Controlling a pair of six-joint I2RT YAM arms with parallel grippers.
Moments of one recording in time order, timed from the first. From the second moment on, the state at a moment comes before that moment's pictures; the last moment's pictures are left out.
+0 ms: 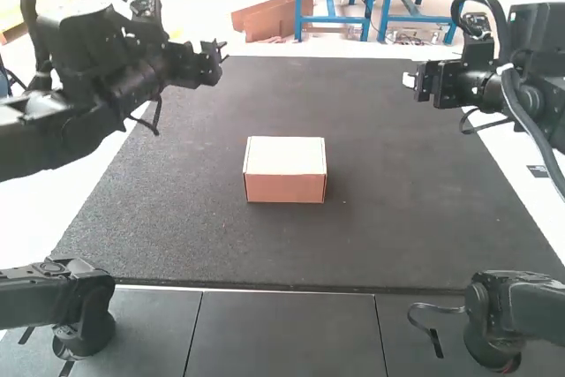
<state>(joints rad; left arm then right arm) -0.48 0.77 0.61 0.26 -0.14 -0.01 0.11 0.83 0.71 -0.18 -0.20 -0.06</state>
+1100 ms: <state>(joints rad) -0.44 0.01 0.01 0.22 -0.22 0.04 0.09 0.01 0.03 0.09 -0.03 -0.06</state>
